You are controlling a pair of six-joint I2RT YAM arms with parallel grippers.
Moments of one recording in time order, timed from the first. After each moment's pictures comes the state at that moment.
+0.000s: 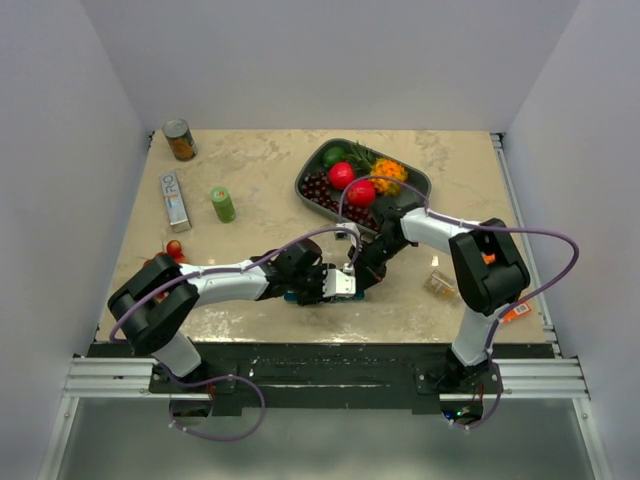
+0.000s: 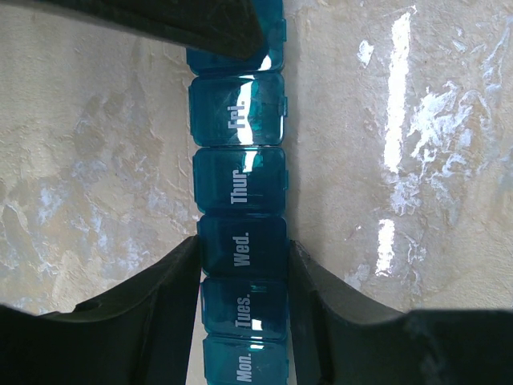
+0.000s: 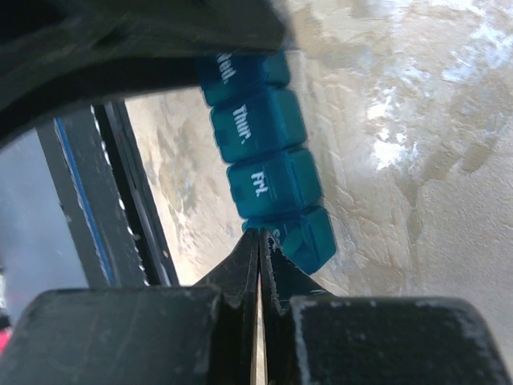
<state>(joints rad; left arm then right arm) -0.87 1.60 0.78 -0.08 0.29 0.66 0.45 1.84 1.11 -0.77 -0.79 -0.56</state>
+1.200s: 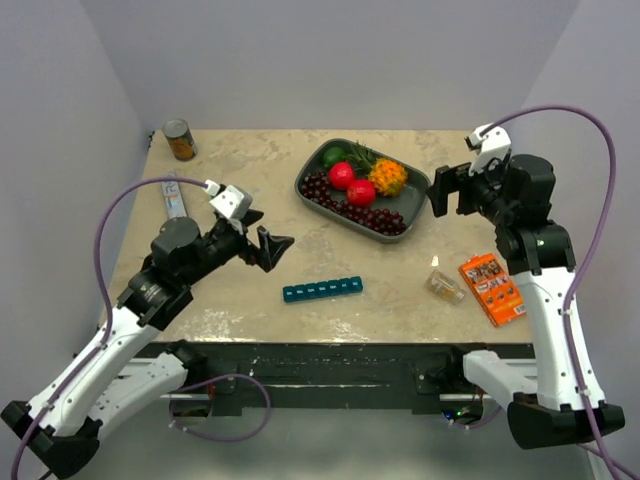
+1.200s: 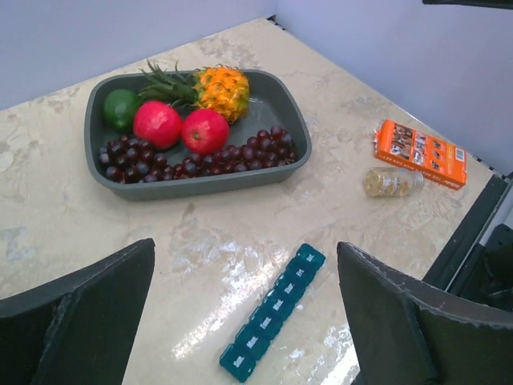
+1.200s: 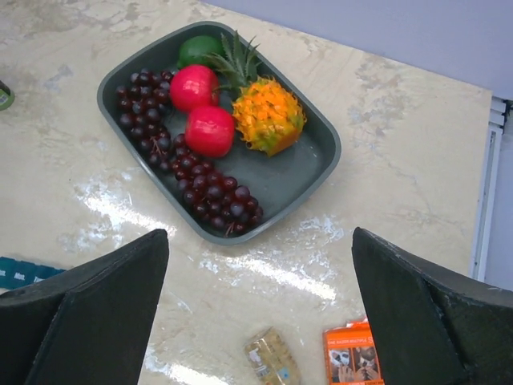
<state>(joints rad) -0.60 0.77 0.86 -0.20 0.19 -0.12 0.09 1.01 1.30 -0.64 -0.20 -0.11</state>
